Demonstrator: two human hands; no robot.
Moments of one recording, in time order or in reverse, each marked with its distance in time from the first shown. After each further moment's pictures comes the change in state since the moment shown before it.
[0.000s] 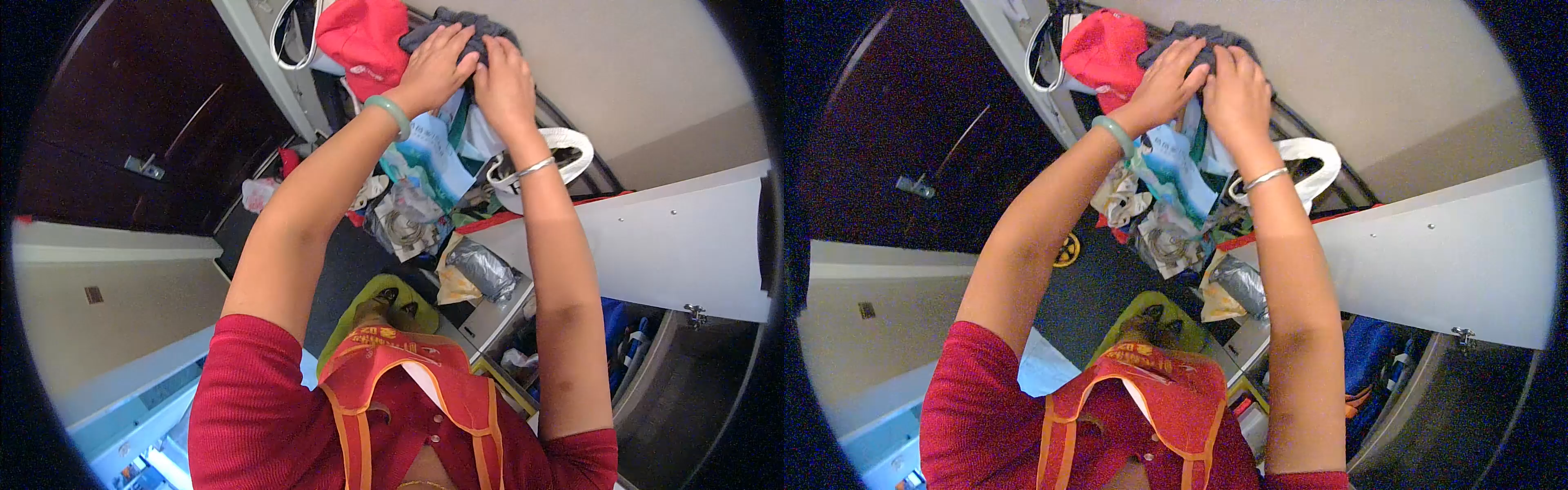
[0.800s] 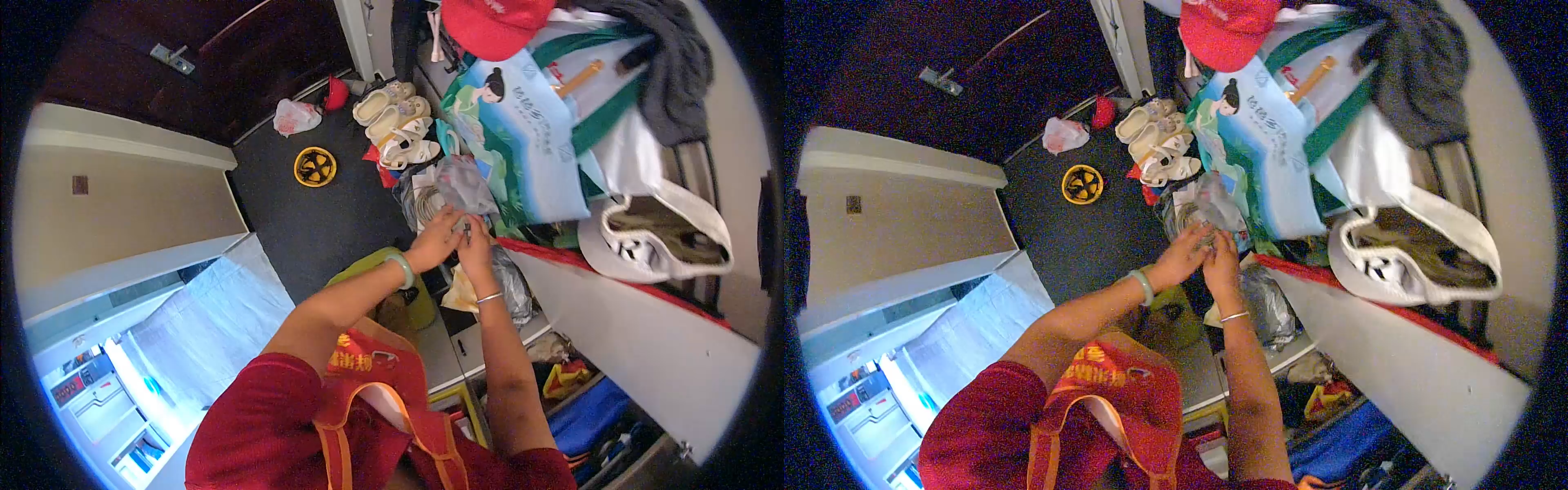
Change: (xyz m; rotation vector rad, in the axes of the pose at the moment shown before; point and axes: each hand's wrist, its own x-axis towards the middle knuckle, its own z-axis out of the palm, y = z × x) left_hand -0.387 -0.005 0.150 -0.418 -0.294 -0.831; right_hand -0.364 -0.004 0.156 0.603 -0.762 0.357
